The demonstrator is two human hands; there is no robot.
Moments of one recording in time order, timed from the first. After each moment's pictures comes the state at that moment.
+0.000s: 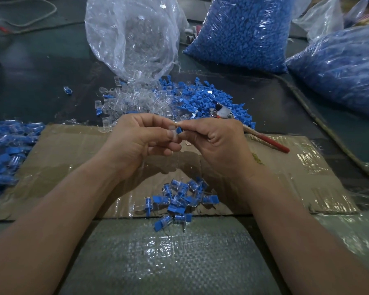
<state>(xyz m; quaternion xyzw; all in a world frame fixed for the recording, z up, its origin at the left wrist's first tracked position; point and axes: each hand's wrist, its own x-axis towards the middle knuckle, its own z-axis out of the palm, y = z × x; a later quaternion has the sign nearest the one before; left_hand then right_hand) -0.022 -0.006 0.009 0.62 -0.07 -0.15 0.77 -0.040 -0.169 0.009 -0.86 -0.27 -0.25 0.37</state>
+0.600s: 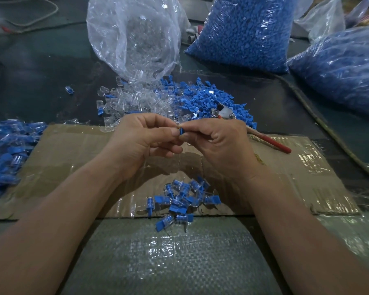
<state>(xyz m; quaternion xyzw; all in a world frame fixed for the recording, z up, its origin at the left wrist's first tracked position) -0.022 -0.005 0.008 0.63 -0.08 -0.15 0.76 -0.041 -0.169 0.011 -0.86 -0.27 -0.25 0.36</state>
